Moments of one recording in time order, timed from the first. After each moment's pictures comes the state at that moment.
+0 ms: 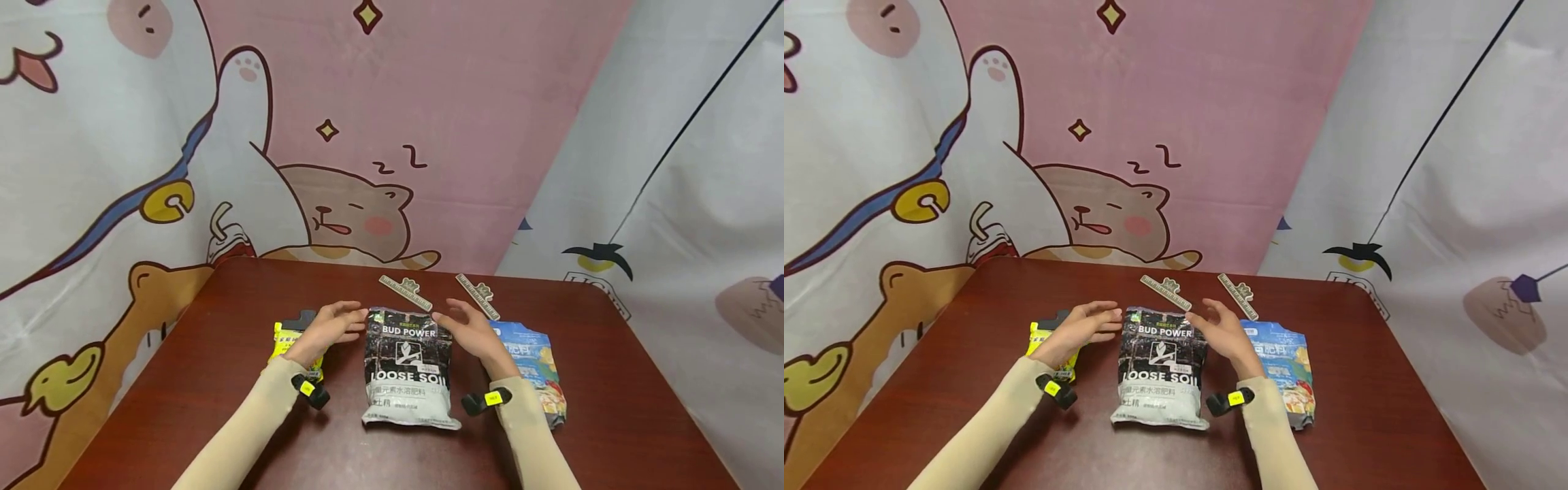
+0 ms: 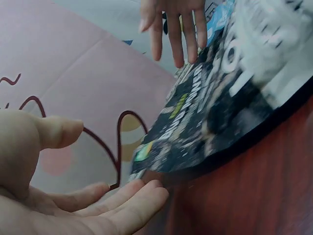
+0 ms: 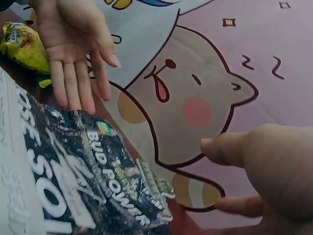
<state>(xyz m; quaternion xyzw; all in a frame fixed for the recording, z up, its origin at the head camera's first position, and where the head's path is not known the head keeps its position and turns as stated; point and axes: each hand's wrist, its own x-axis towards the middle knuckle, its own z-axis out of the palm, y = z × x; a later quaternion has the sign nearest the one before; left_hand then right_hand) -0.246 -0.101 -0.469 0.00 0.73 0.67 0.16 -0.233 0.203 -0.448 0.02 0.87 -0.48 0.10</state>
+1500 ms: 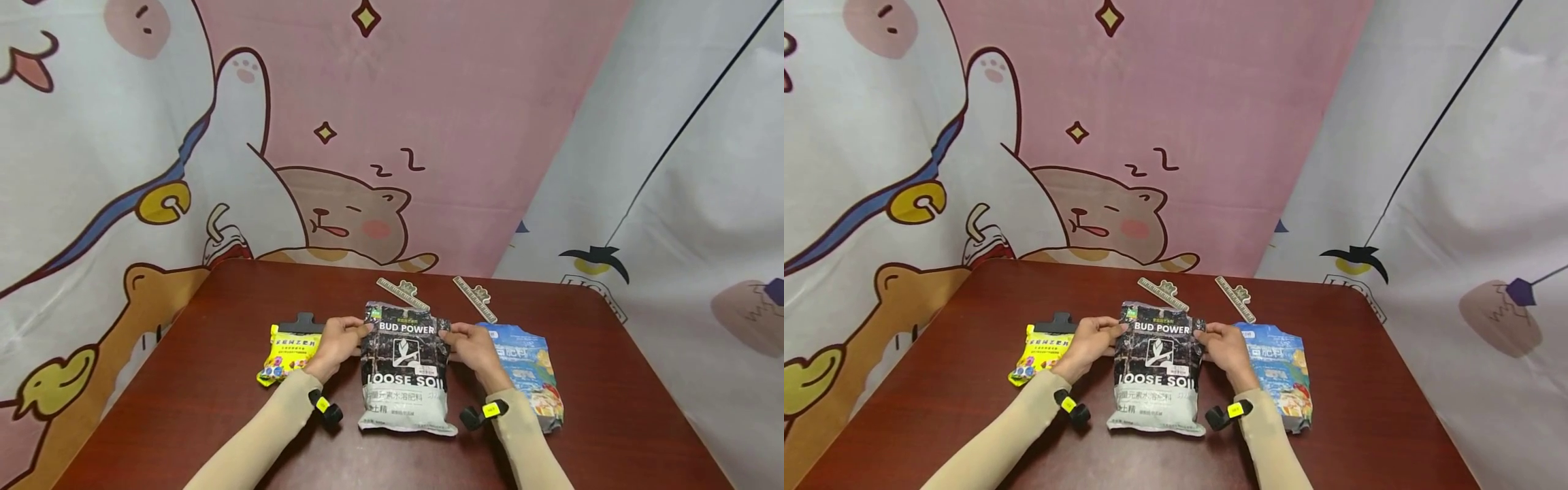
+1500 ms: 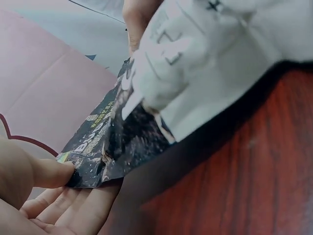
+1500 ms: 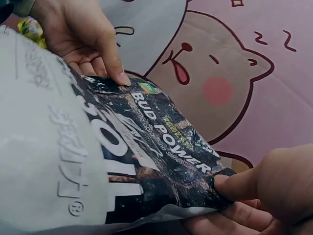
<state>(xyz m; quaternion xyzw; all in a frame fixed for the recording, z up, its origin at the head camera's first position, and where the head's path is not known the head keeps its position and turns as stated) -0.241 -0.070 -0.498 -0.06 0.75 0.66 0.07 -0.230 0.206 -0.488 0.10 0.80 -0.58 0.05</state>
